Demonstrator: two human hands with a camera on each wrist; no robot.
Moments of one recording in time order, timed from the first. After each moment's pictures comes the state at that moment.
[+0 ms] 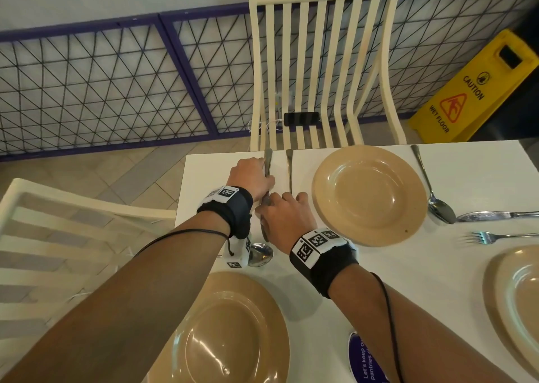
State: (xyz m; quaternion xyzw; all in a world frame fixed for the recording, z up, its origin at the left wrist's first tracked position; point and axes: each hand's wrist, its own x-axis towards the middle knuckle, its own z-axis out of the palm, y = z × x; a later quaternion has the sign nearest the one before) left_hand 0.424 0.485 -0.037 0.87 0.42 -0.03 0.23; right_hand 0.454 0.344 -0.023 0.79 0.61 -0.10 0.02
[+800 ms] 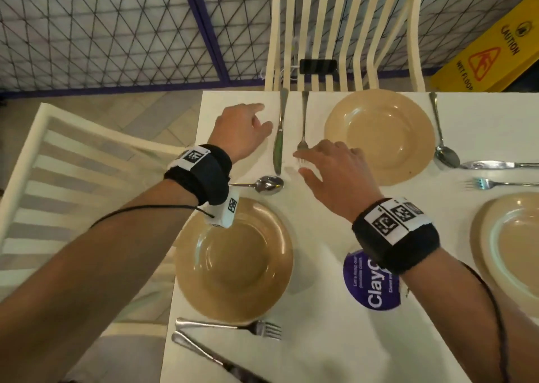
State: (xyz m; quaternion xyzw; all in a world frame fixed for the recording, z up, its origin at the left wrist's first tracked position) left_hand 0.342 0.451 0.019 0.85 0.42 0.06 0.30; right_hand 0.459 0.255 0.047 0.80 0.57 -0.16 -0.09
